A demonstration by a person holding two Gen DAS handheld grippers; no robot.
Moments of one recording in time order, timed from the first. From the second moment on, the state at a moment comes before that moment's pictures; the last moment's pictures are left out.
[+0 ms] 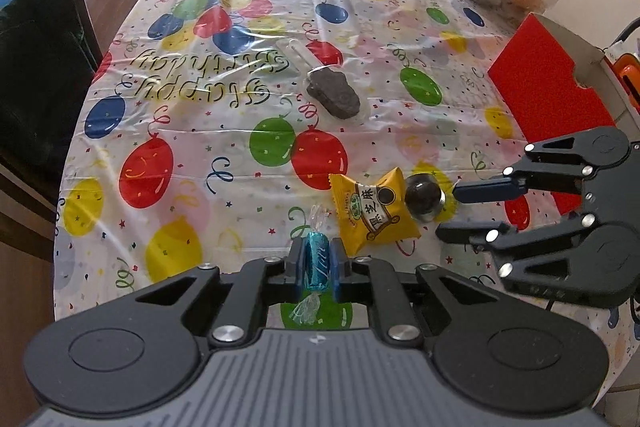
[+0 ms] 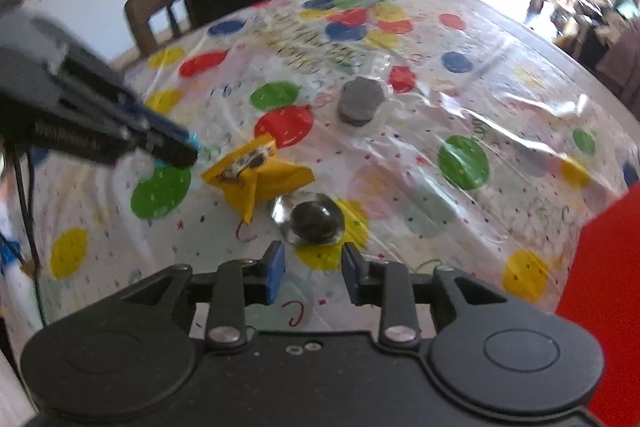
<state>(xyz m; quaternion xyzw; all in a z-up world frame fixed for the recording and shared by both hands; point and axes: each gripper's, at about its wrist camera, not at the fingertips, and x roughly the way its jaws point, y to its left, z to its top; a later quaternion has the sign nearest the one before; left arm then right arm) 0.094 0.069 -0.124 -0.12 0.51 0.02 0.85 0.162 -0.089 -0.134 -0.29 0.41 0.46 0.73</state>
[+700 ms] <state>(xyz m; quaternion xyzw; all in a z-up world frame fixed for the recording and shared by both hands) 0.095 0.074 -0.128 -0.13 0.52 0.03 0.85 0.172 -0.070 -0.137 -0.29 0.39 0.50 0.72</state>
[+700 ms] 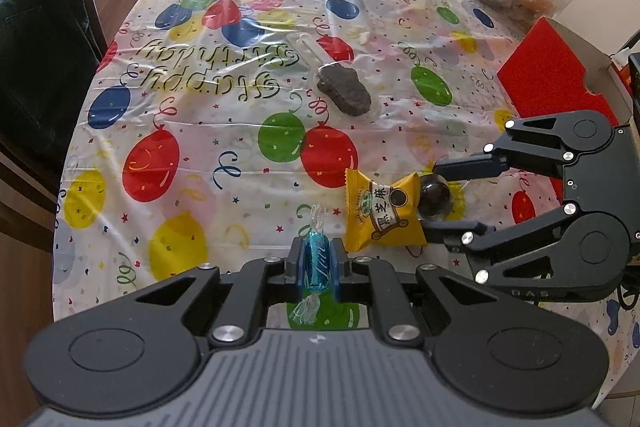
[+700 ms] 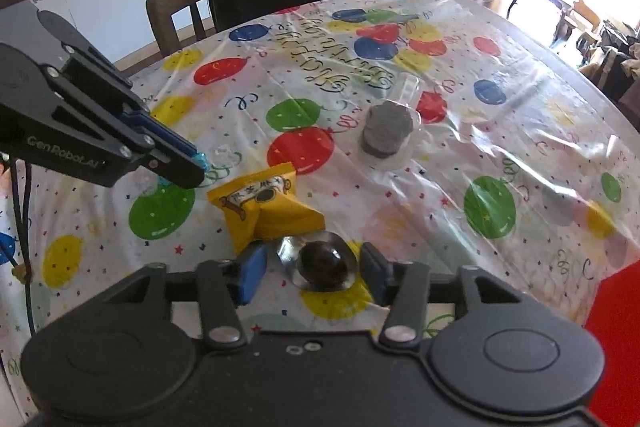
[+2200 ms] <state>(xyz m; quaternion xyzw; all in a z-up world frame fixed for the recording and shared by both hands) 0.139 -0.041 -0.028 -0.11 0.45 -0.06 0.89 0.172 -0.249 -0.015 -0.13 0.30 0.37 0.87</state>
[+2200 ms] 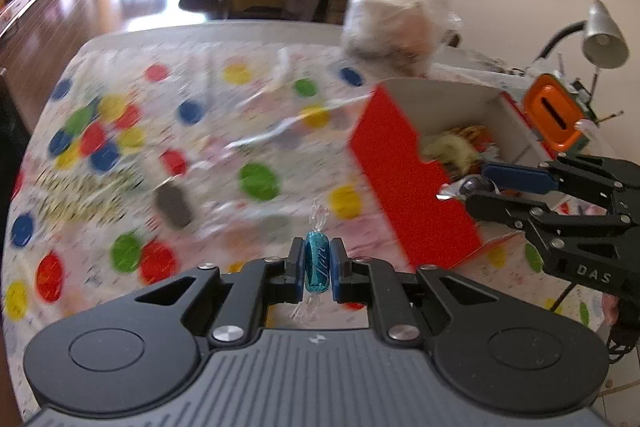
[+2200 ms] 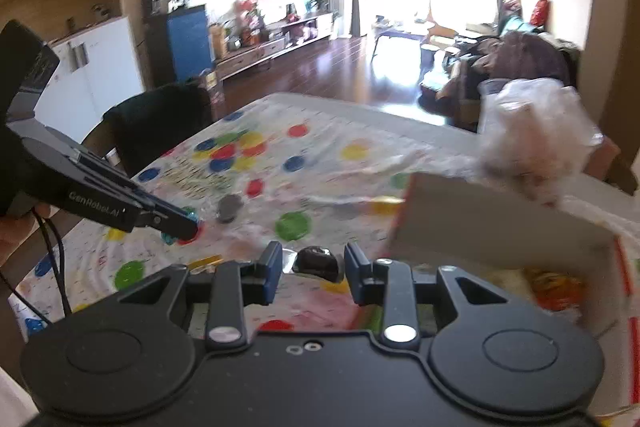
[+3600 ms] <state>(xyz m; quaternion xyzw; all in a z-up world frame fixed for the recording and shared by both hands) 0.315 -0.238 -0.075 0.02 0.56 -0.05 0.82 0.294 -0.376 -0.075 -0.18 0.39 0.29 0.85</state>
